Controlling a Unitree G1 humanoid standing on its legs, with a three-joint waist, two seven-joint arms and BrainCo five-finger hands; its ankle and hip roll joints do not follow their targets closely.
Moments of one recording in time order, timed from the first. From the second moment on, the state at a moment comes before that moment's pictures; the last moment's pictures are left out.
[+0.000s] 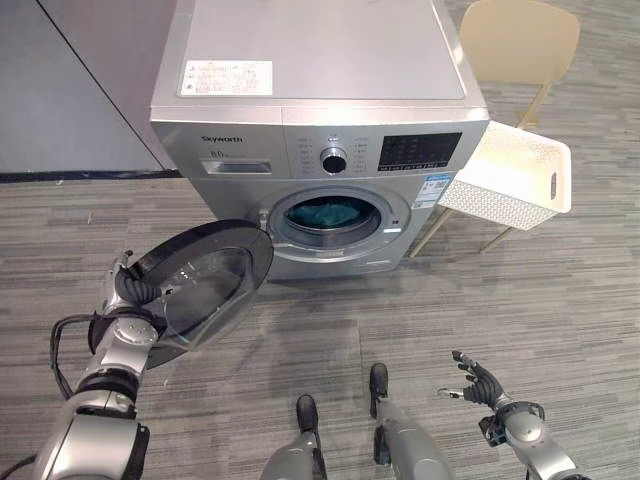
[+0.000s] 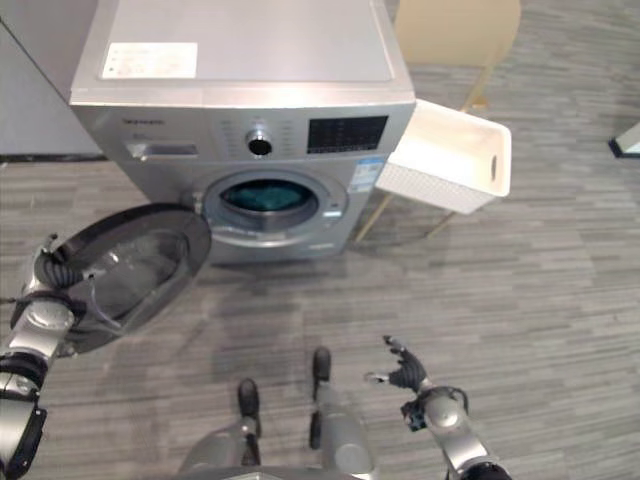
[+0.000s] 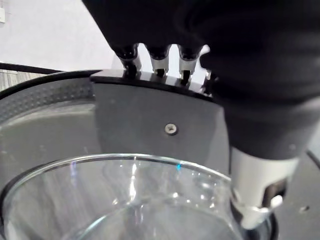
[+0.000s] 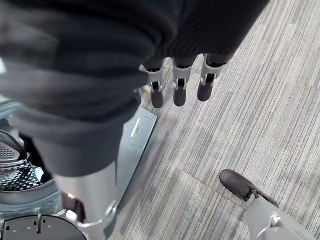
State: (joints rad) left arm -0.45 0.74 -0.11 1.02 0.08 -0.11 0.24; right arm 0.03 -0.42 0.29 0.60 0.00 -0.17 0.00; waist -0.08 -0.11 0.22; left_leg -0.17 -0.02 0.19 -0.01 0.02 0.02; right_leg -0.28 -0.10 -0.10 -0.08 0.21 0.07
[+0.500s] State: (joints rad) left arm -0.06 0.34 -0.25 0.38 -0.16 -0.11 0.16; right arm -0.01 -0.38 0.29 0.60 -0.04 -0.15 -0.01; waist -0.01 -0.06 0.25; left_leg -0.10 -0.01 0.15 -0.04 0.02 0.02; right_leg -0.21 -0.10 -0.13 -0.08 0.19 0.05
